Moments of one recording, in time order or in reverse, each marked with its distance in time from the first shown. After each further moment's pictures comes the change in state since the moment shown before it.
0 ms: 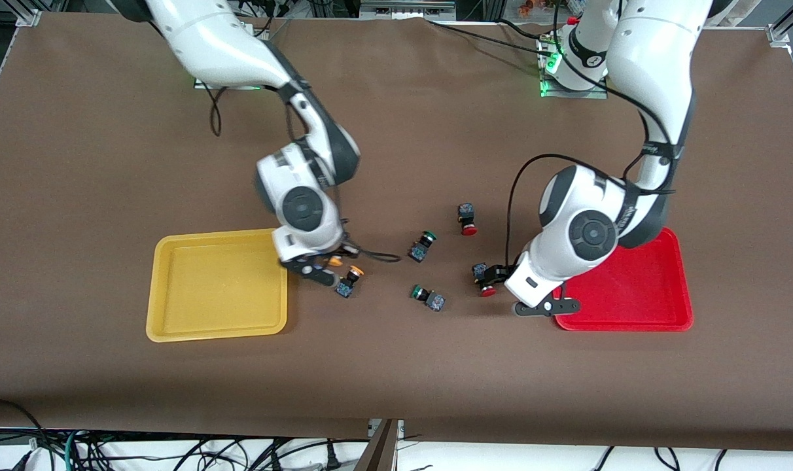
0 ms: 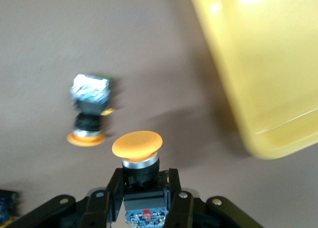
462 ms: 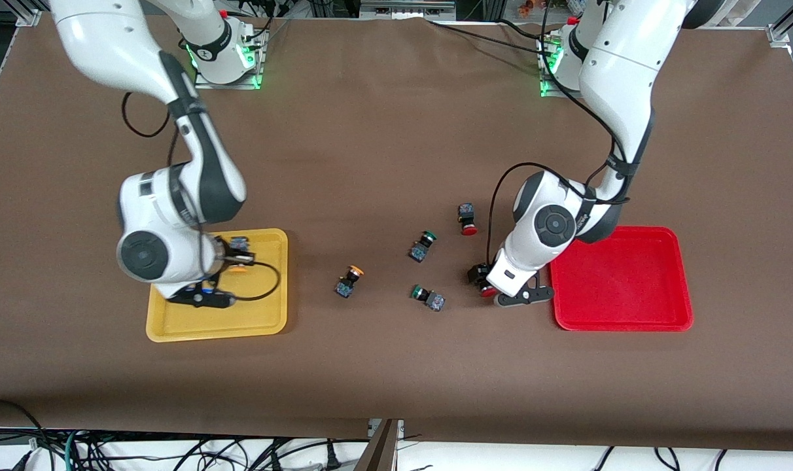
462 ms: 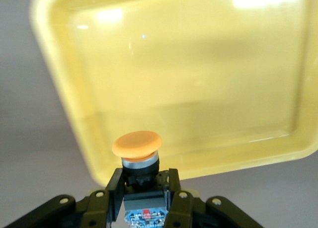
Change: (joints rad) left arm -0.038 0.043 0.001 -0.212 0.000 0.368 -0.063; right arm -0.276 -0.037 -0.028 -0.032 -0.001 -0.156 -0.542
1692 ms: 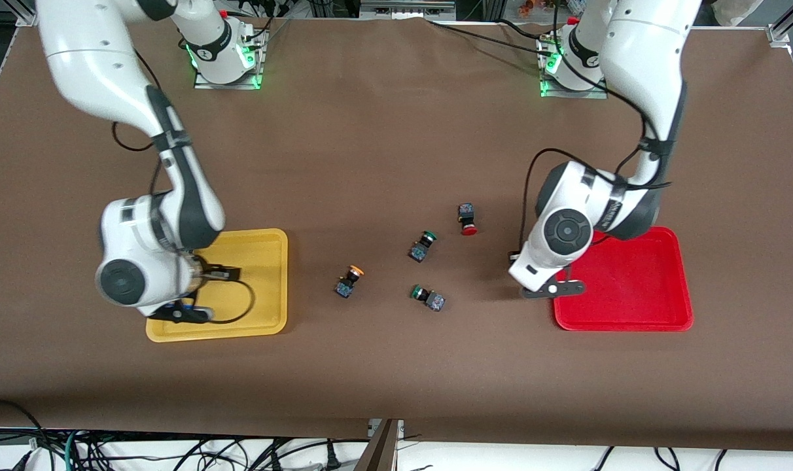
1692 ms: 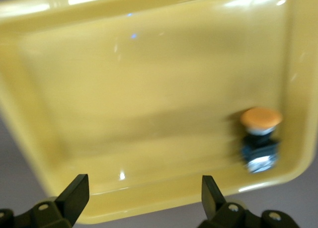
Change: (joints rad) left arm -0.015 -0.127 0.117 0.080 0.237 -0.568 0.090; right arm 0.028 0.090 0.035 0.105 -0.061 0.001 0.171
